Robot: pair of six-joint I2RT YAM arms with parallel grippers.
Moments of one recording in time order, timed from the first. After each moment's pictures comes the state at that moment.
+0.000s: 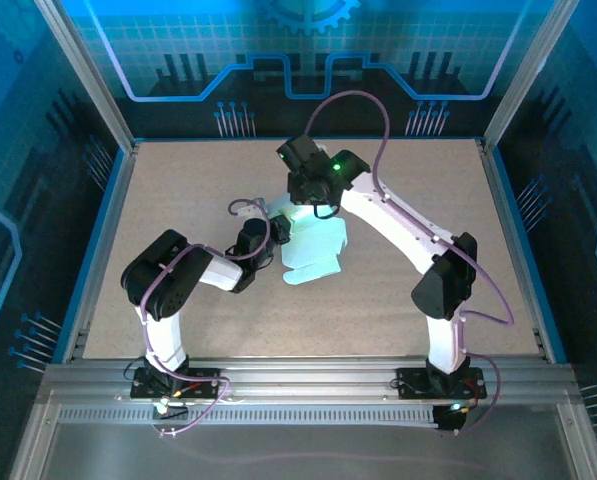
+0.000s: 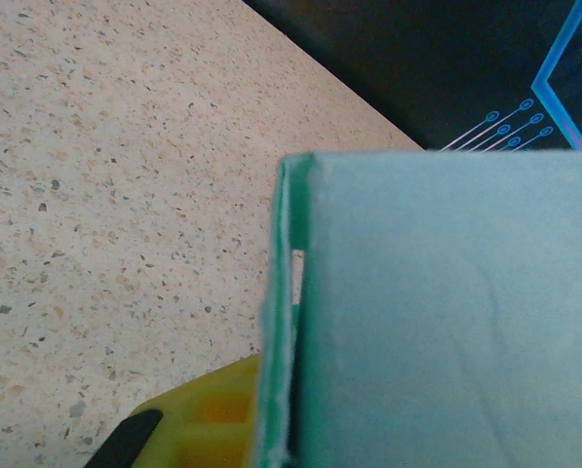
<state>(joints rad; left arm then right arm) -0.52 1.88 0.68 0.88 -0.17 -0.85 0.75 1.95 2.05 -1.09 0.29 0.65</state>
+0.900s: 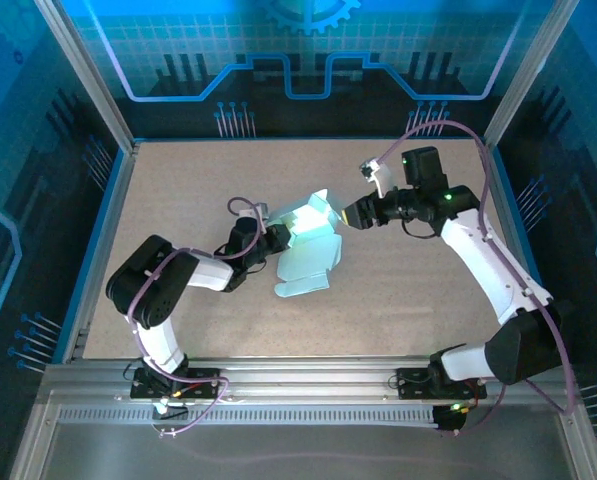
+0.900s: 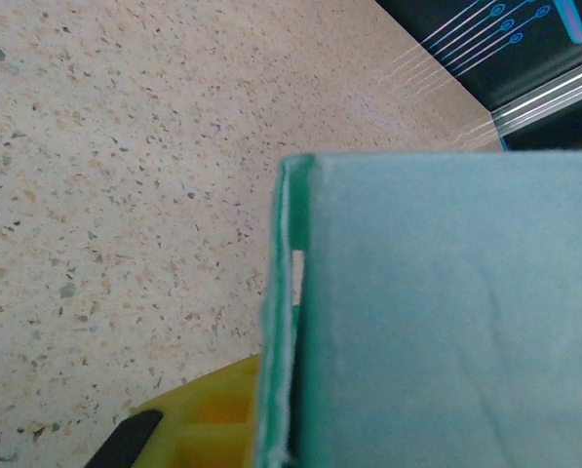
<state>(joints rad) -0.47 1.78 0.65 0.71 0.10 -0.82 0.28 1.38 1.30 -0.73 -0.63 -0.11</state>
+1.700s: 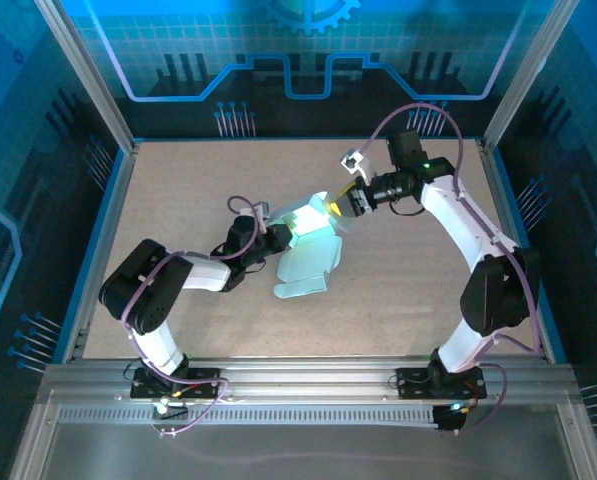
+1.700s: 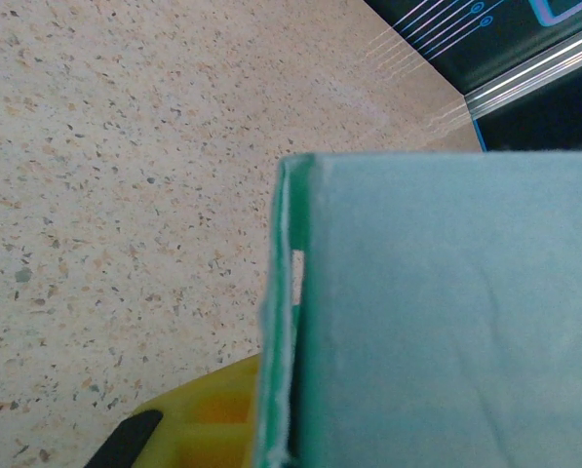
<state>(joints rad) -0.47 1.74 0.64 0.68 0.15 -0.82 0.28 1.67 1.52 -0.84 -0.82 -0.37</state>
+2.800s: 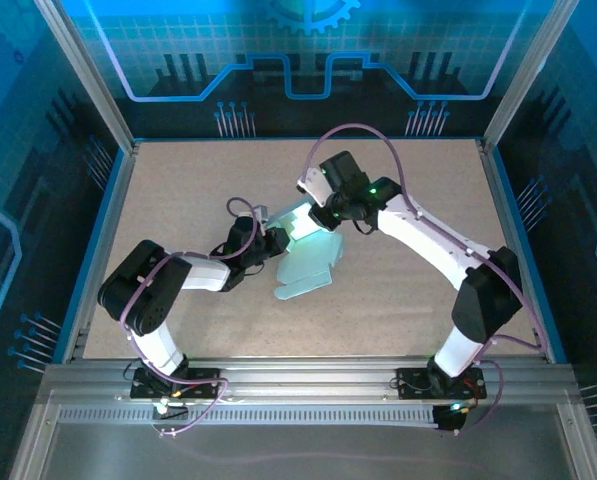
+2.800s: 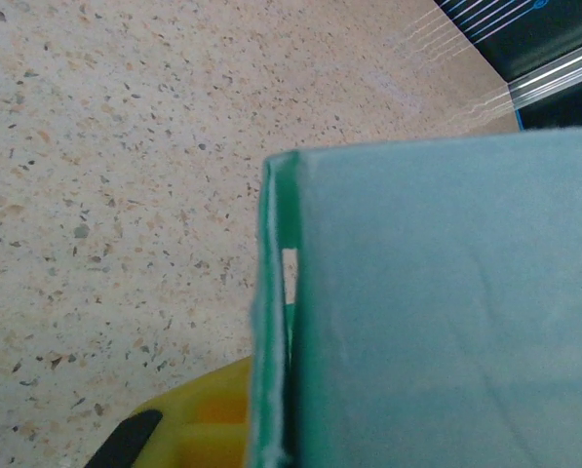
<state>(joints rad) -0.47 1.73 0.64 0.59 0.14 -0.84 0.64 1.68 1.50 -0.72 0.00 -0.25</state>
